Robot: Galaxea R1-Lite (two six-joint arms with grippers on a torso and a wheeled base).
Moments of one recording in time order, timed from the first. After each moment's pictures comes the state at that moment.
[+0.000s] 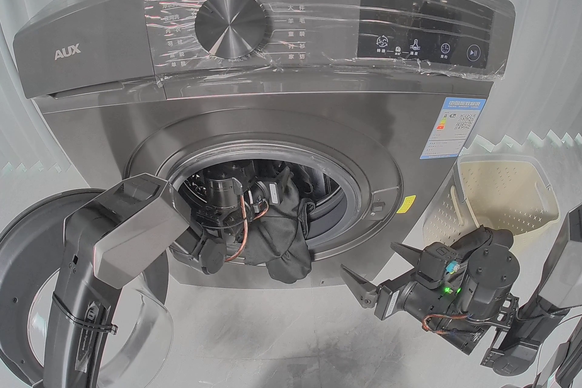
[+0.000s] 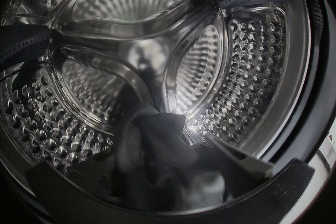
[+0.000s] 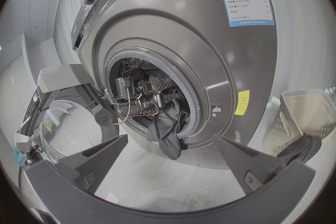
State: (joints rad) left arm -0.44 2.54 -1.39 -1.15 0.08 -0.11; right arm 0.82 1.93 -0.24 -1.54 -0.29 0.19
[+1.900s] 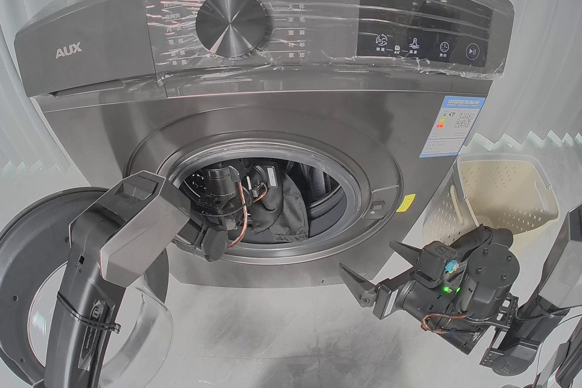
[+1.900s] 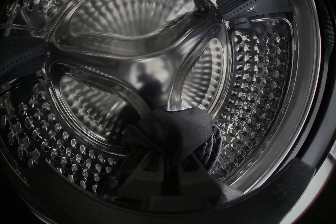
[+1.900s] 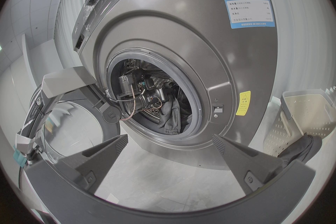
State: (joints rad) left arm -0.42 2.58 -1.53 -1.15 0.07 -0.09; right arm 0.82 1.93 -0.25 -1.54 -0.29 0.19
